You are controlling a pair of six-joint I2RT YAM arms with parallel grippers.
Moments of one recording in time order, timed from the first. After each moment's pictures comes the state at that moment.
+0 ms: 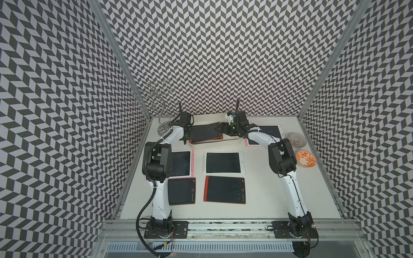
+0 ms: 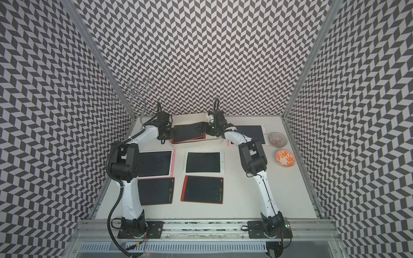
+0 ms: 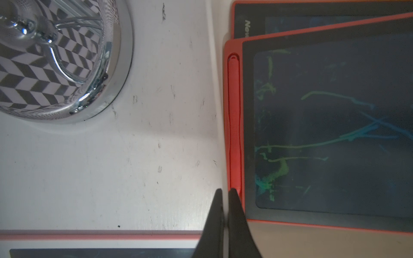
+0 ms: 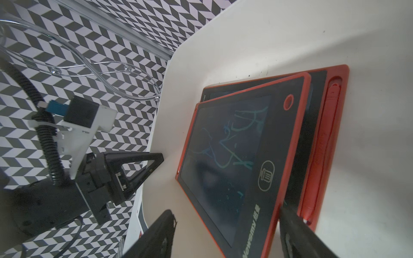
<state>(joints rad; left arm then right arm) -0.17 2.08 1.65 -0.61 -0.09 -0.20 0.43 2.42 1.99 -0.20 -0.60 0.61</state>
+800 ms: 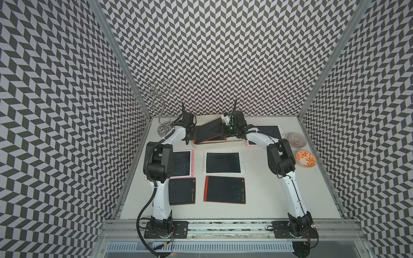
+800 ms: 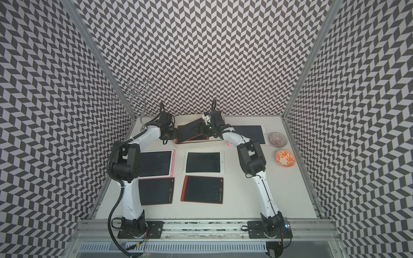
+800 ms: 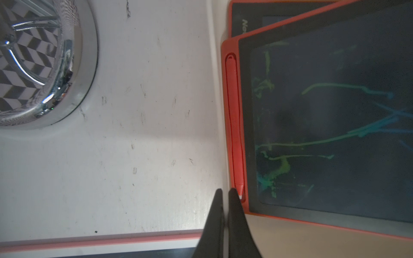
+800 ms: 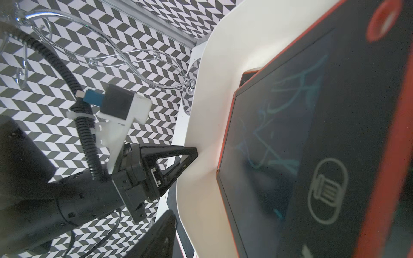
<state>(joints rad) -0.20 2.08 1.65 -0.60 -0.06 -0.20 0.44 2.42 1.99 -0.16 -0.69 0.66</state>
